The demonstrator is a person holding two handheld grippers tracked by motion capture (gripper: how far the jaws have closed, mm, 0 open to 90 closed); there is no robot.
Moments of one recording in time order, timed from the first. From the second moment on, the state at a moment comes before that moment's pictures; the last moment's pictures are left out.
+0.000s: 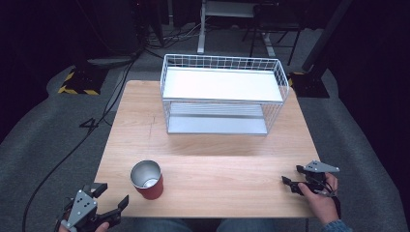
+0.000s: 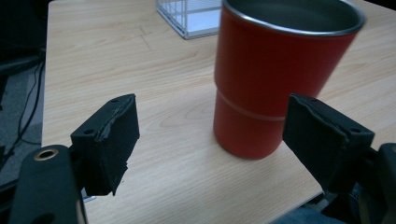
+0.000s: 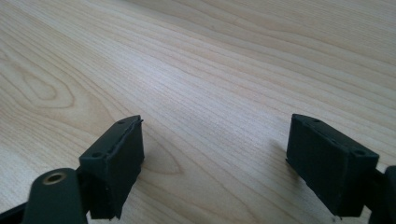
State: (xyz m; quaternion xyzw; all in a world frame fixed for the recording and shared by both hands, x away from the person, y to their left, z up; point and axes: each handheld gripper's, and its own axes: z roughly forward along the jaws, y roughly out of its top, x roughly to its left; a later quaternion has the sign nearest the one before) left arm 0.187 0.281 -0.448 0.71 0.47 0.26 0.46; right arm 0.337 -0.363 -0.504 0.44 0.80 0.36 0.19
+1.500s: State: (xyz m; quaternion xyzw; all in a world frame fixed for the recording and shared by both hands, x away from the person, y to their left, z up) left arm 0.226 0.215 -0.502 0.69 0.49 0.24 0.47; right arm 0.337 -0.362 -0.504 0.43 0.81 0.36 0.19
